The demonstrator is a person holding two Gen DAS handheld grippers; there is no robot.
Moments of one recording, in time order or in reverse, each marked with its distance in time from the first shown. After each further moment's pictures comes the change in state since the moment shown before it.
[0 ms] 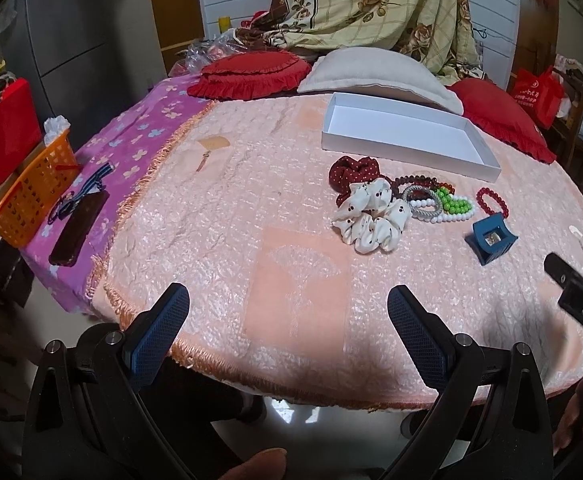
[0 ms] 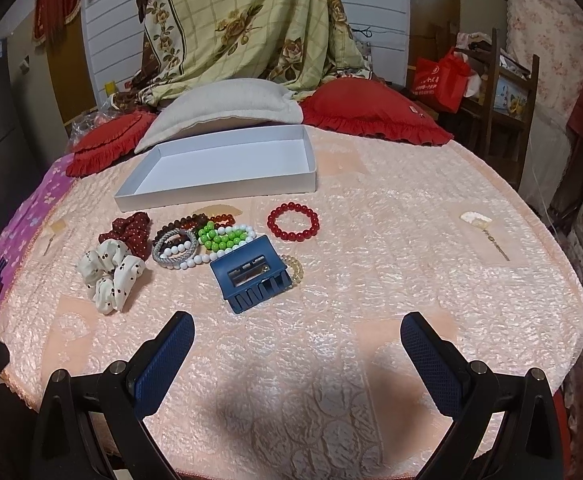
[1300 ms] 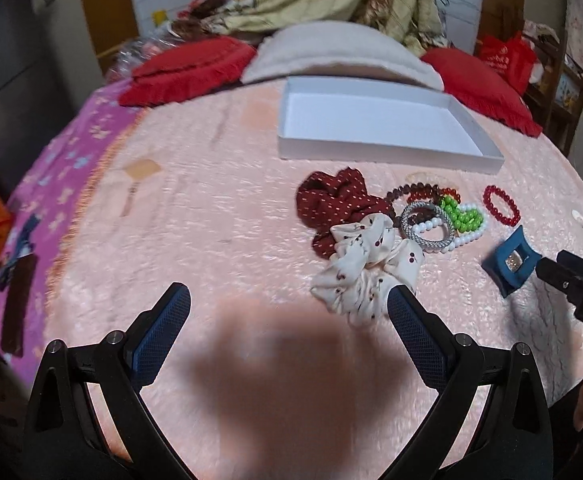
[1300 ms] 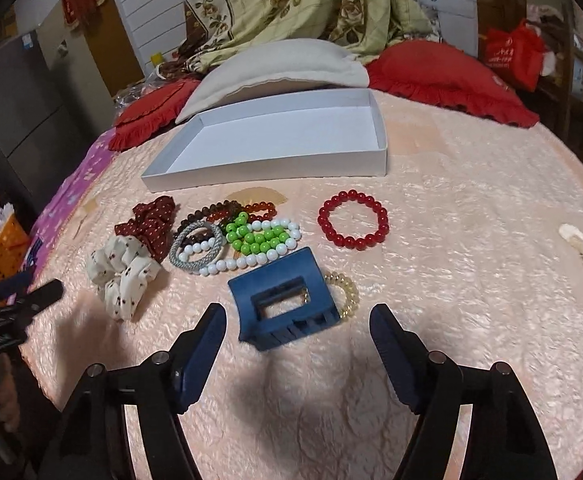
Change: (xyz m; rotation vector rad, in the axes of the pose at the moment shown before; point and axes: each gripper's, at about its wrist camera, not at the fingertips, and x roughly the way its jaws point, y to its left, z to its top) left arm 0.110 -0.024 0.062 0.151 0.087 -0.152; right arm 0.092 -0.006 0.032 -0.052 0.146 0.270
